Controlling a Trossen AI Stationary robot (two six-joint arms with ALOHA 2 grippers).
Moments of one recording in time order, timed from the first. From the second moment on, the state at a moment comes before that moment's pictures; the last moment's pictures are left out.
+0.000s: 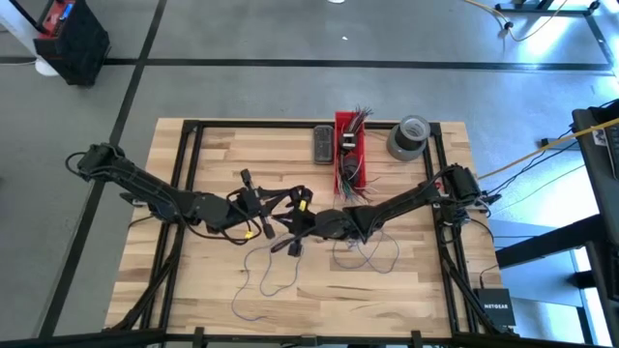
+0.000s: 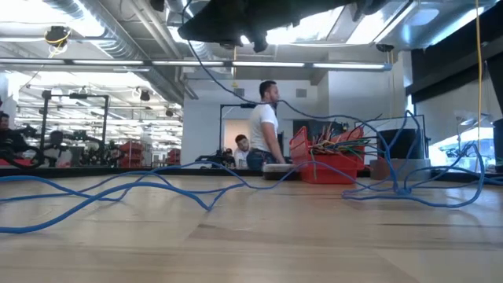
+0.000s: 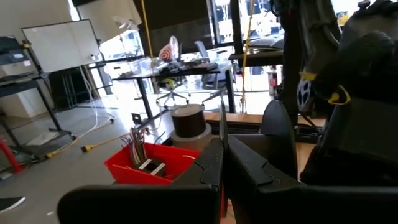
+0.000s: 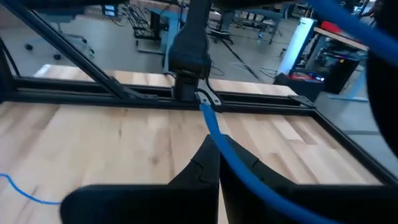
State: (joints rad) left arm -0.37 1.25 0.74 0.52 -0.86 0.13; right arm 0.26 1.92 1.21 0.51 0.43 -0.08
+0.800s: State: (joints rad) left arm -0.38 1.26 0.74 0.50 -1.03 0.19; right arm 0.36 1.76 1.28 -0.07 0.51 0.06
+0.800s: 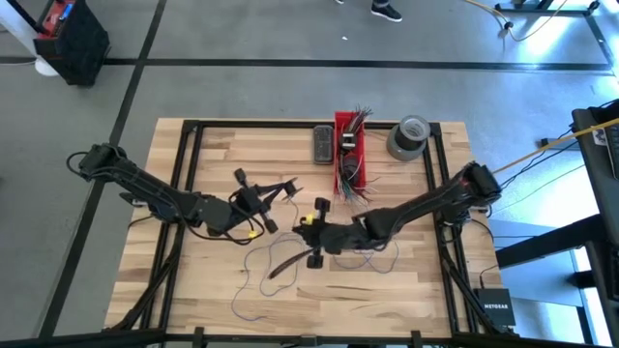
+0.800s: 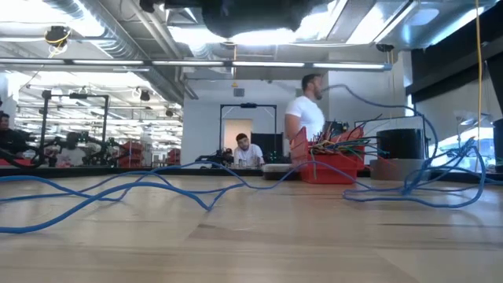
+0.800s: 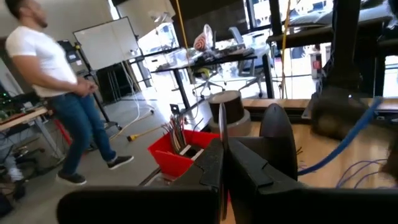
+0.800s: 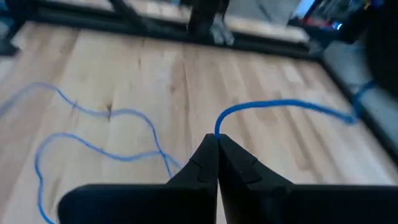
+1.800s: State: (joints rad) left arm -0.34 1.30 0.74 0.48 -0.91 0.19; right arm 0.30 1.74 1.57 -0.21 0.22 -0.05
